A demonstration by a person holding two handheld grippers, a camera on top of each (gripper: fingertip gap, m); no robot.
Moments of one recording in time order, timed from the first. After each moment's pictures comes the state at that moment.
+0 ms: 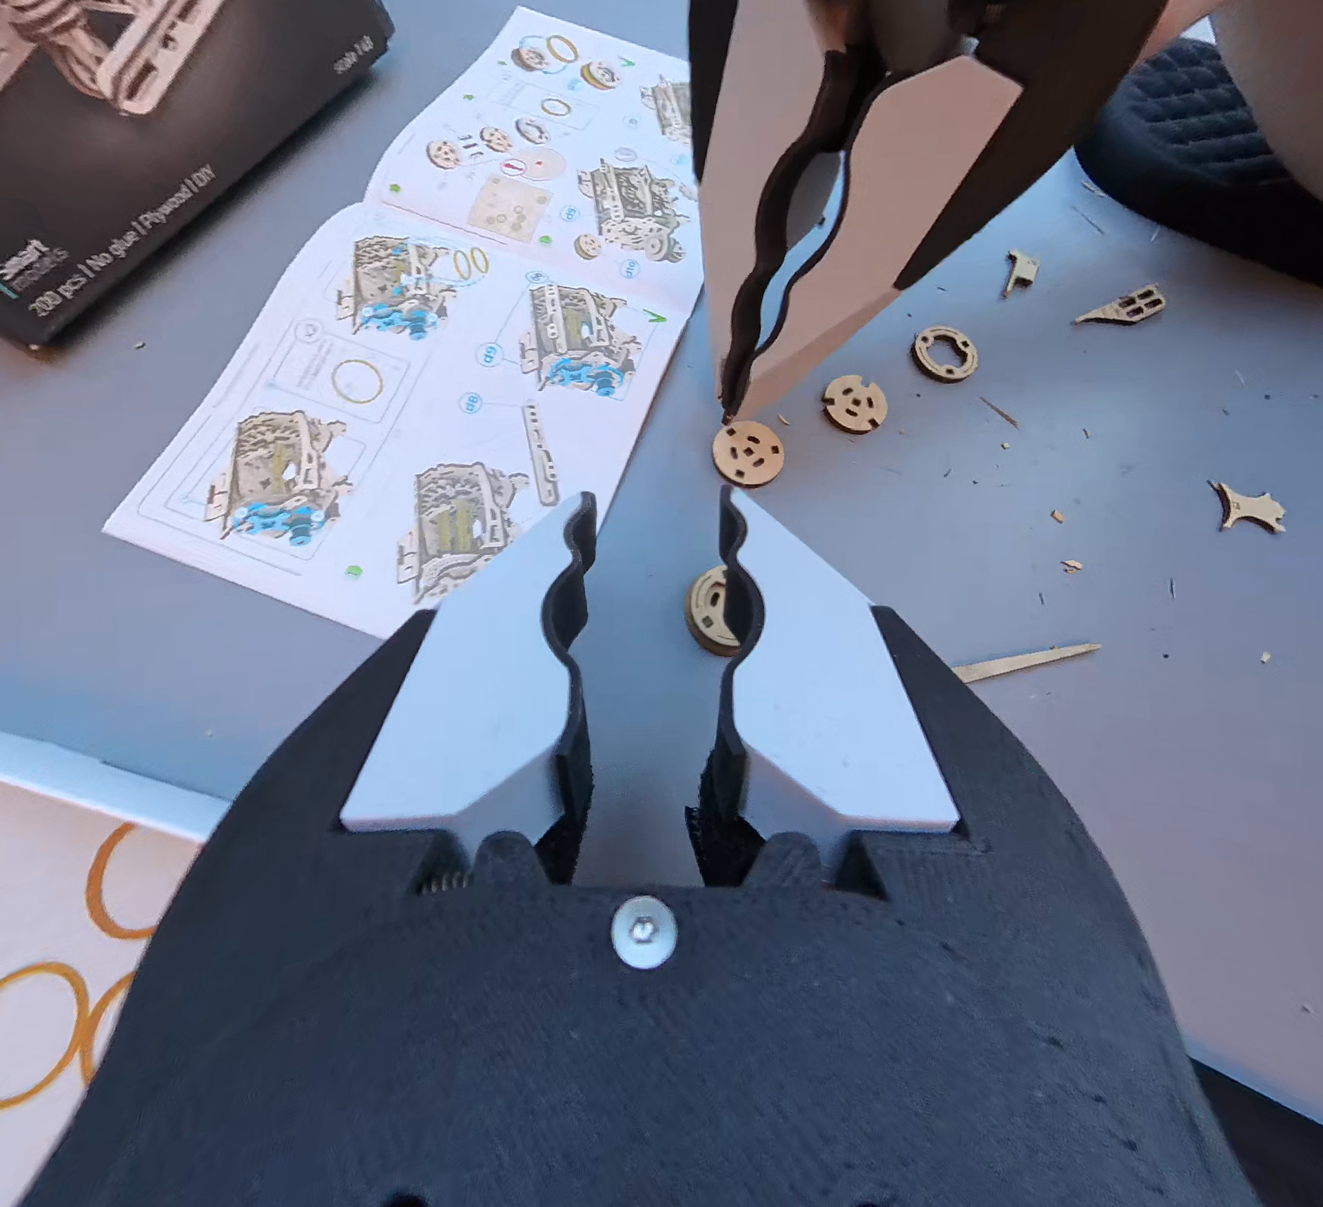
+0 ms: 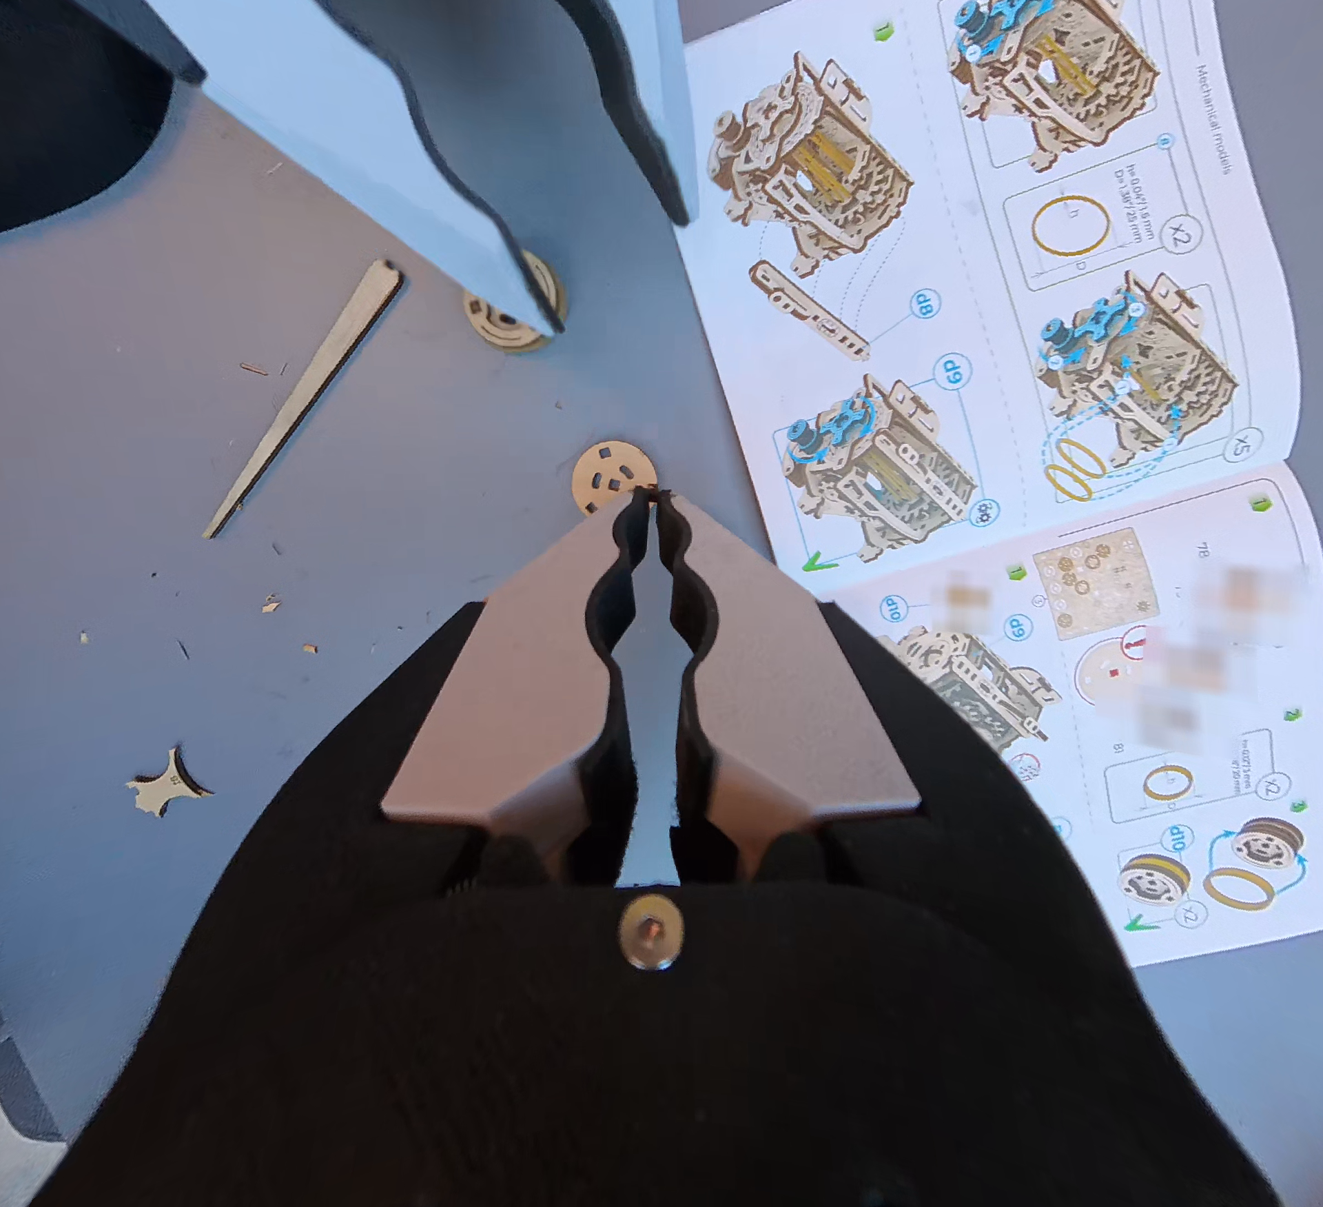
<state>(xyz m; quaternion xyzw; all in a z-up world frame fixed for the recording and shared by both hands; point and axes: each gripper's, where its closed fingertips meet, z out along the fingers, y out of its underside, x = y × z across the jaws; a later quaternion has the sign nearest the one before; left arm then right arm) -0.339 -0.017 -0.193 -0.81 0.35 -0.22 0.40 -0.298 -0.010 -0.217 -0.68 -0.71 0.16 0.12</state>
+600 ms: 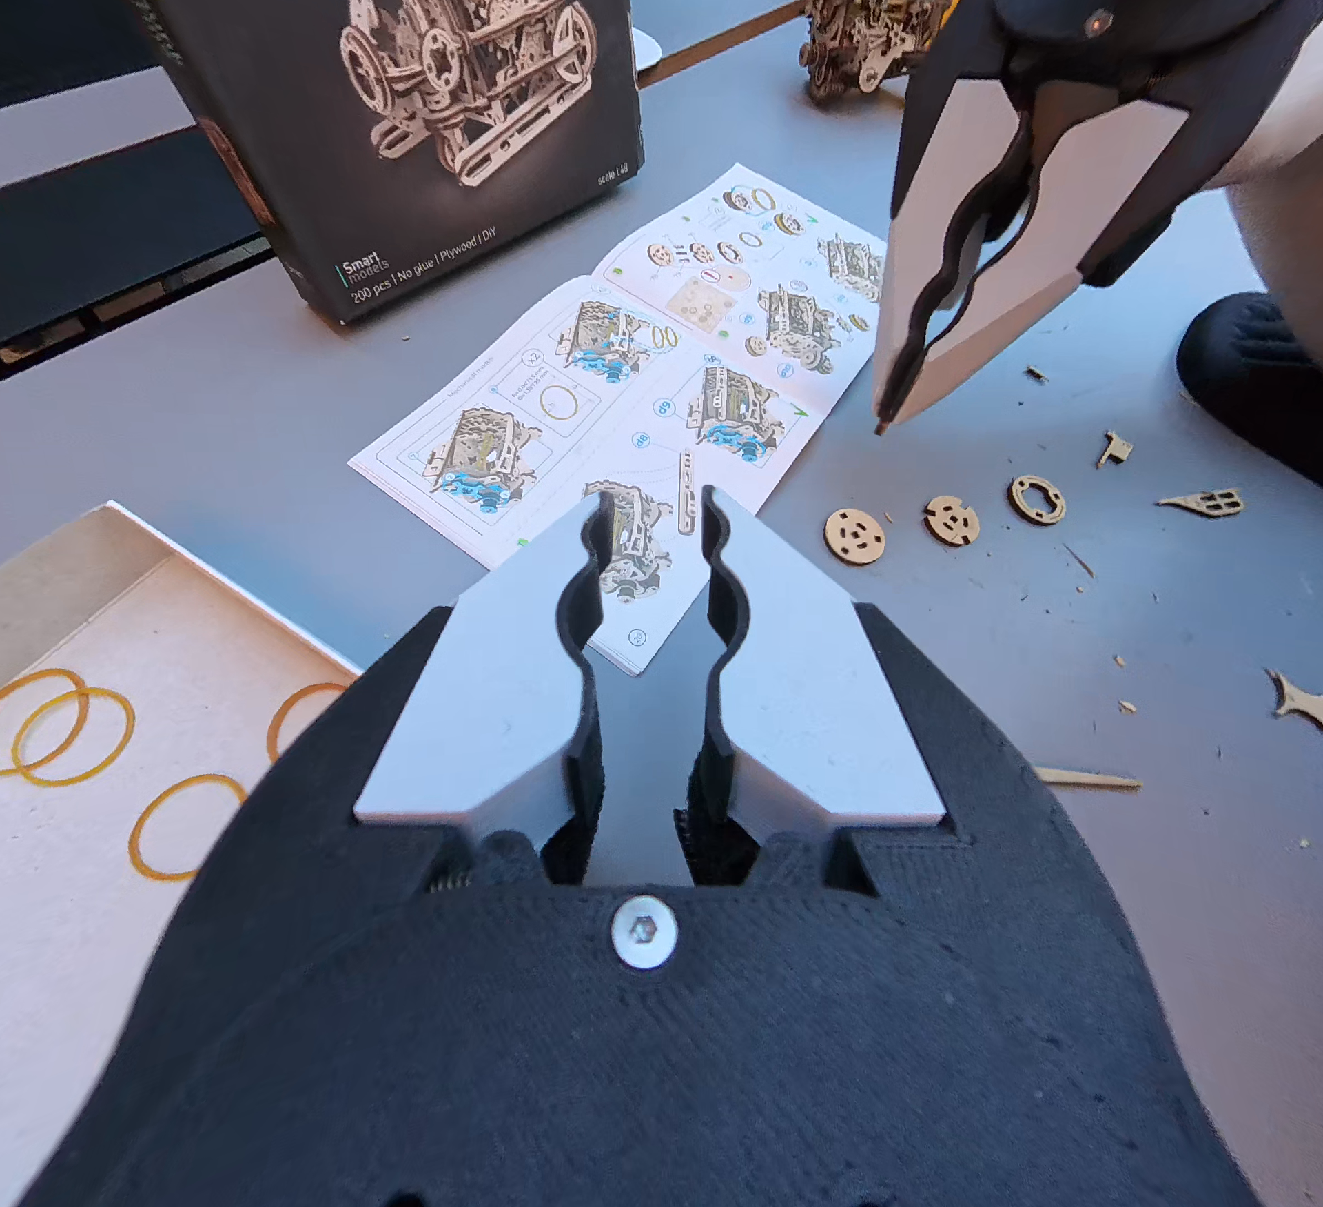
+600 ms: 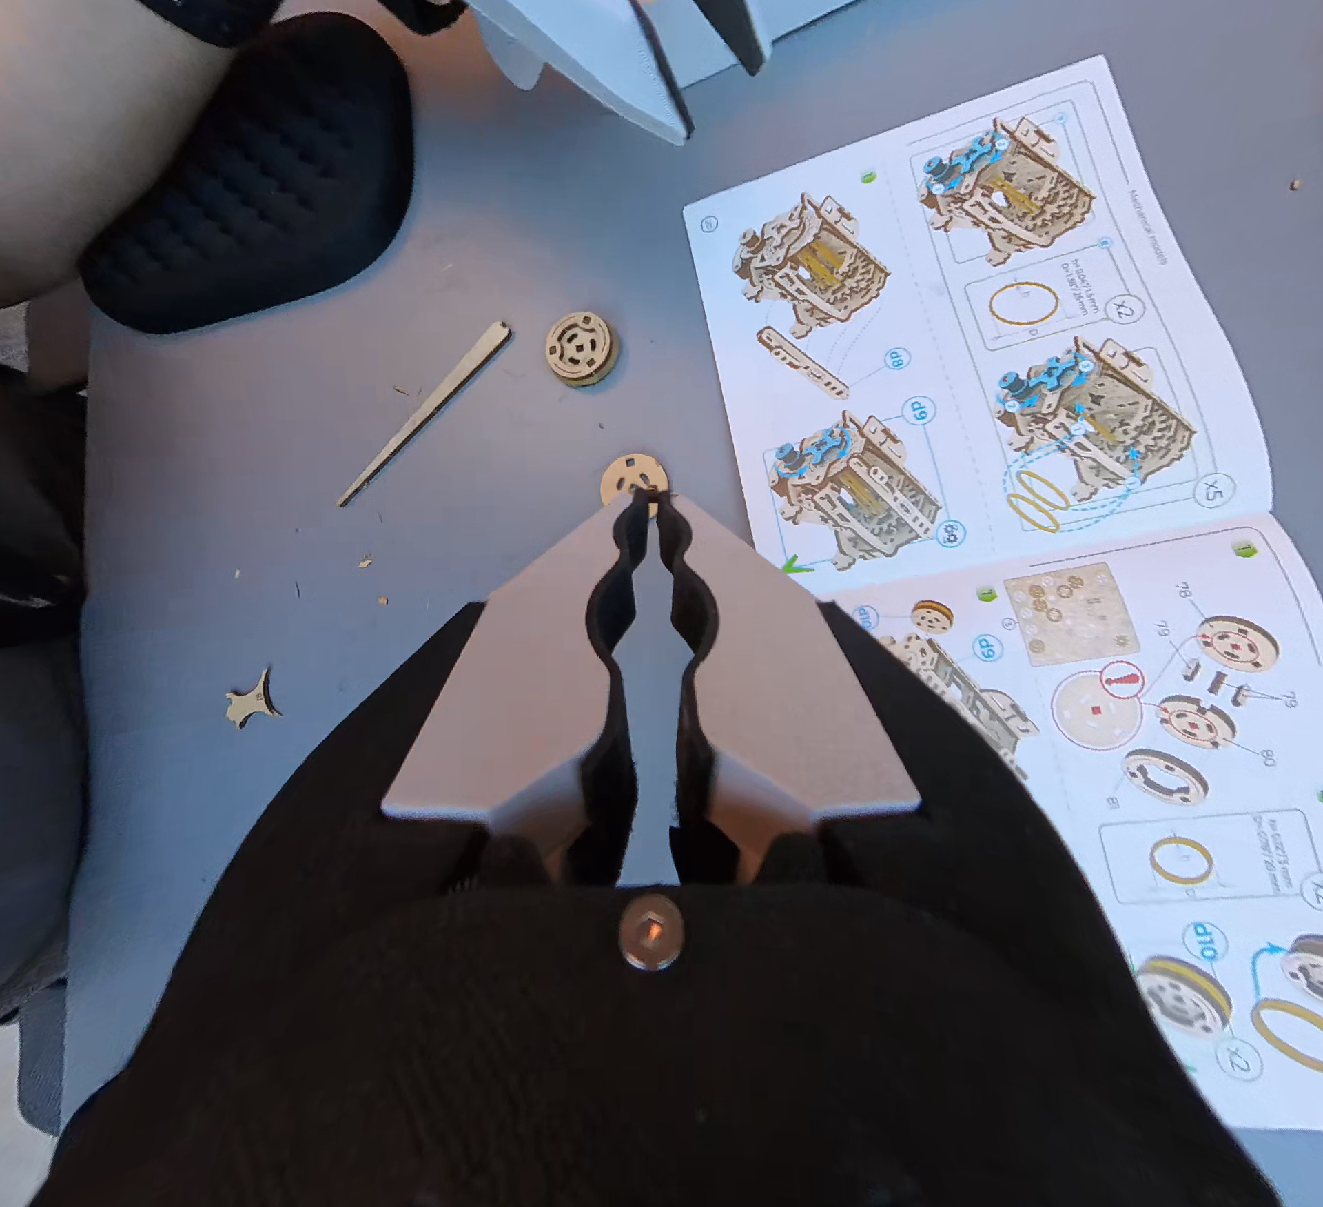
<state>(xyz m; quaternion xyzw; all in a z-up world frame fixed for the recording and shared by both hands) -0.382 0.008 -0.162 -0.83 0.22 -0.21 0.47 -0.293 -0.003 -0.183 -0.63 -0.69 0.33 0.13</state>
